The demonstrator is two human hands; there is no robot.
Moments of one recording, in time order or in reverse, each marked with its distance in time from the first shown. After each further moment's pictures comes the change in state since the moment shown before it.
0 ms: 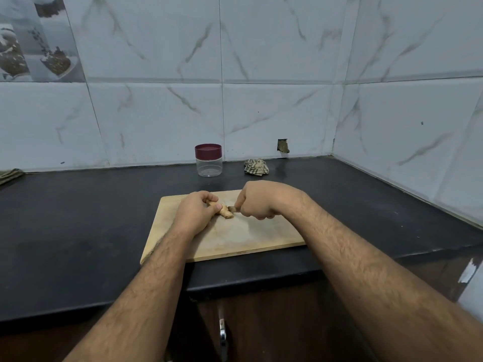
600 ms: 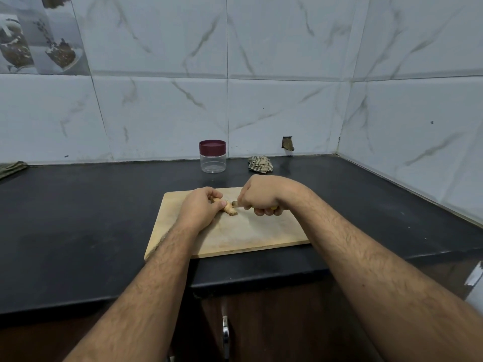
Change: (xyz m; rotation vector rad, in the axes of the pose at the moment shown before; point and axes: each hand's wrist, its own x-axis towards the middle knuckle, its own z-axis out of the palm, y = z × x) left_hand 0.001 0.001 0.001 -0.007 -0.008 -0.027; right_hand 0.017 0.004 0.000 0.287 -0.052 0.033
